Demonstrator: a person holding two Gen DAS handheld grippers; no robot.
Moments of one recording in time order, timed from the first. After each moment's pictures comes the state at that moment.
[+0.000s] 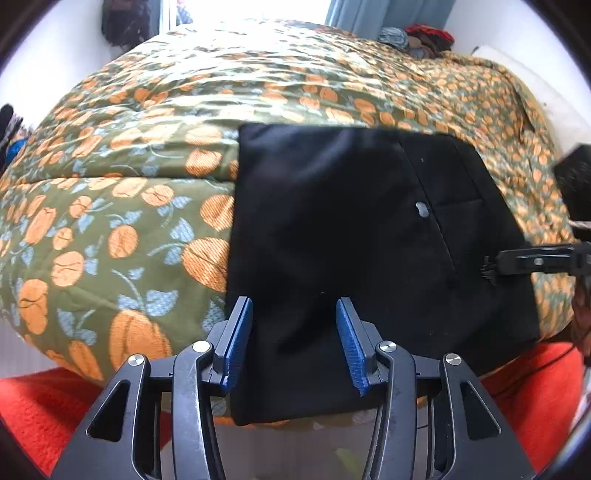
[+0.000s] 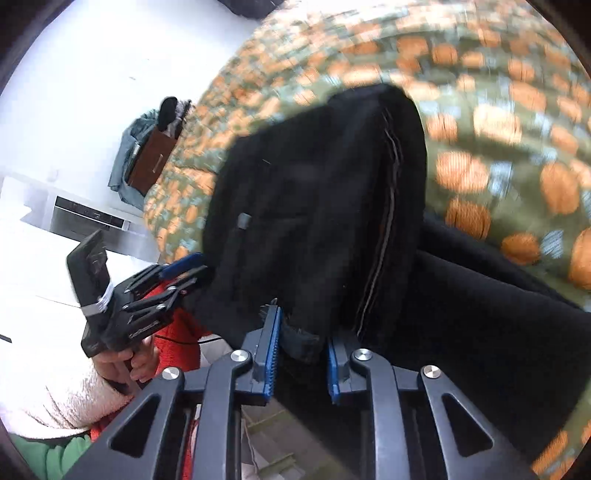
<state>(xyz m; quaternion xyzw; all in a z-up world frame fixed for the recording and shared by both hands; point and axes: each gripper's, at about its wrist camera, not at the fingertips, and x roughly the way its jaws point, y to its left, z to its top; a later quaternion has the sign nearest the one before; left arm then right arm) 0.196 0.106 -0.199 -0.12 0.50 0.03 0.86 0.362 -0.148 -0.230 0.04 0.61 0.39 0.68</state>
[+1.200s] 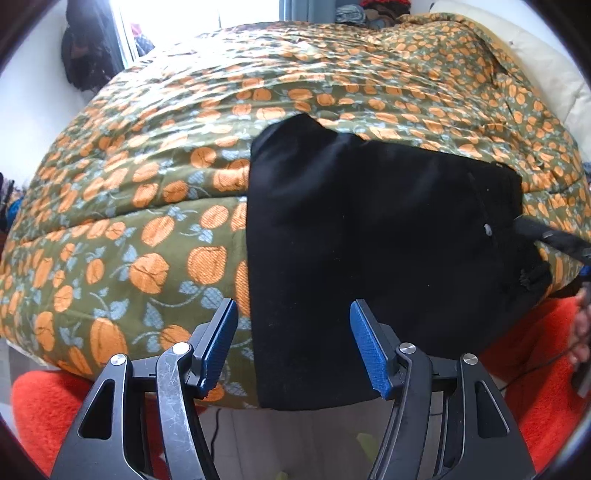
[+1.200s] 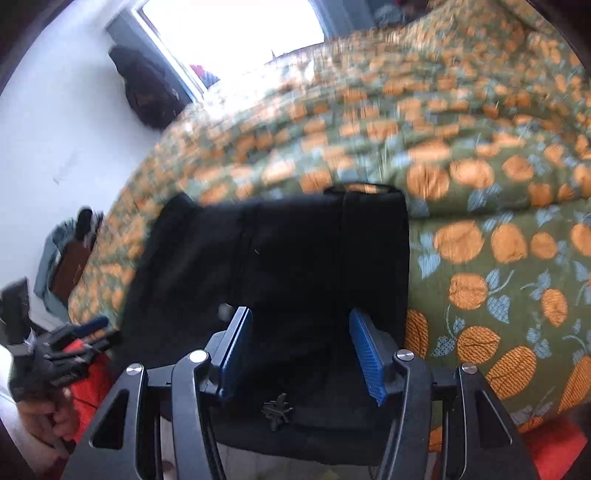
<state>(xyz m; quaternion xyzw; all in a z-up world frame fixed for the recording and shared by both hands) 0.191 0.016 -0.186 -0.01 0.51 0.01 0.86 0.291 -0.278 -0.200 0.10 0.47 0.17 0.86</state>
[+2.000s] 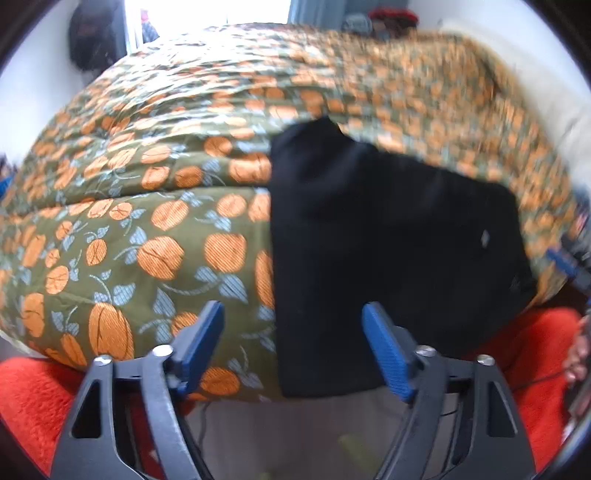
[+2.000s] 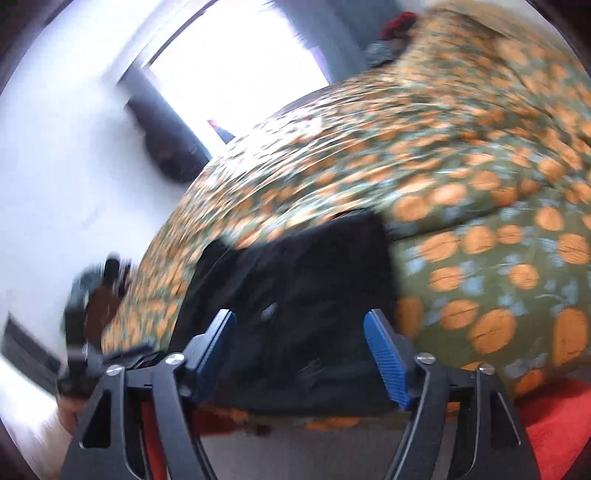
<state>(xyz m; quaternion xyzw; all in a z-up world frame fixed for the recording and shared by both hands) 0.182 0.061 -0.186 -0.09 0.50 -0.01 0.86 0.237 -0.319 -0.175 0.18 0.40 0.16 0.88</state>
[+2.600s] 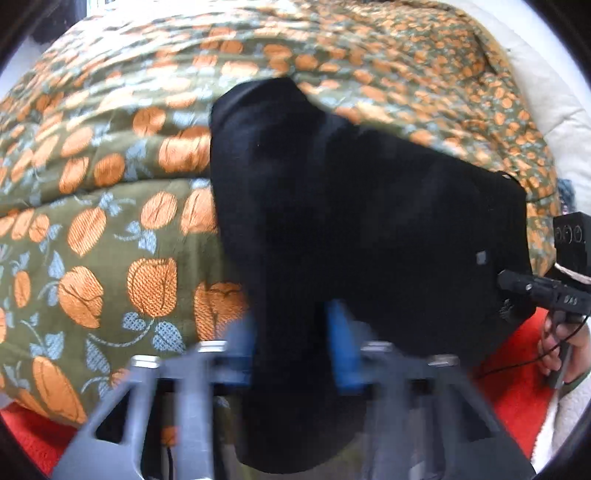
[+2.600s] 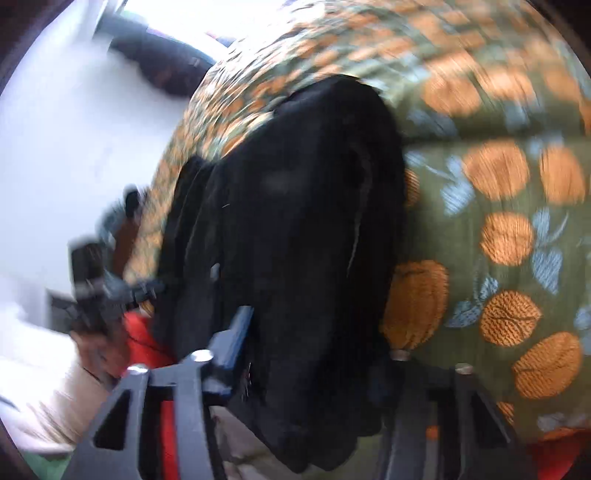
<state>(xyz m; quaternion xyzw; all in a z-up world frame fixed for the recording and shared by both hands) 0.251 0.031 -0.208 -0.09 0.58 -0.09 0.81 0.312 -0.293 -0.238 0.15 0.58 0.27 0.75</state>
